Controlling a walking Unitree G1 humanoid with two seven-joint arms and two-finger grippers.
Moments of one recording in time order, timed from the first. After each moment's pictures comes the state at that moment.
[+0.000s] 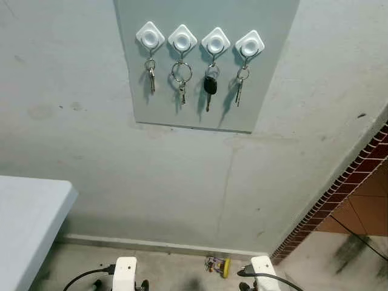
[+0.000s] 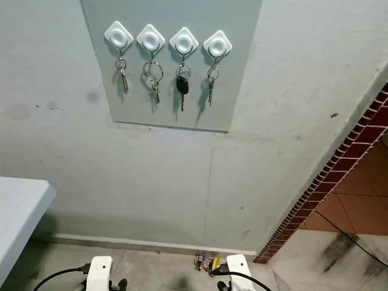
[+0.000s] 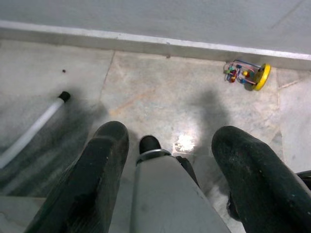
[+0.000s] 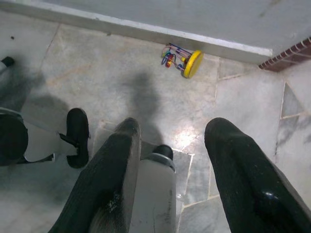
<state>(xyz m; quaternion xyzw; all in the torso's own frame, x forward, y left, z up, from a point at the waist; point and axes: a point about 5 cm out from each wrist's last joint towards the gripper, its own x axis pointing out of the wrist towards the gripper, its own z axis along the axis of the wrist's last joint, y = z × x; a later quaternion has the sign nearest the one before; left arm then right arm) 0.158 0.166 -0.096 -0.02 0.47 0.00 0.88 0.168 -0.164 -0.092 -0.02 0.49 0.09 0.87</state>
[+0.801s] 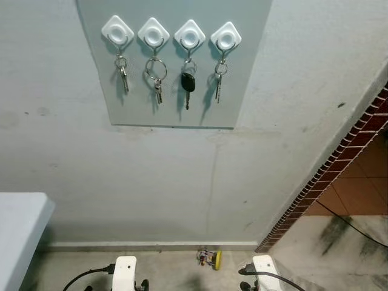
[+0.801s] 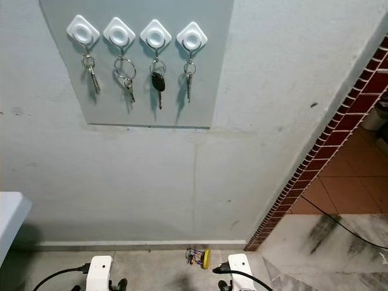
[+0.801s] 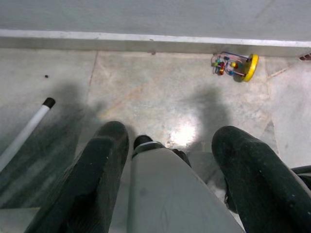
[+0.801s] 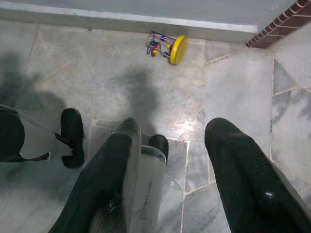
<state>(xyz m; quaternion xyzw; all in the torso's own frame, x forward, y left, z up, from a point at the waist) 0.158 0.166 -0.096 -0.02 0.47 0.00 0.88 0.167 -0.166 -0.093 -0.01 0.49 0.08 0.87</state>
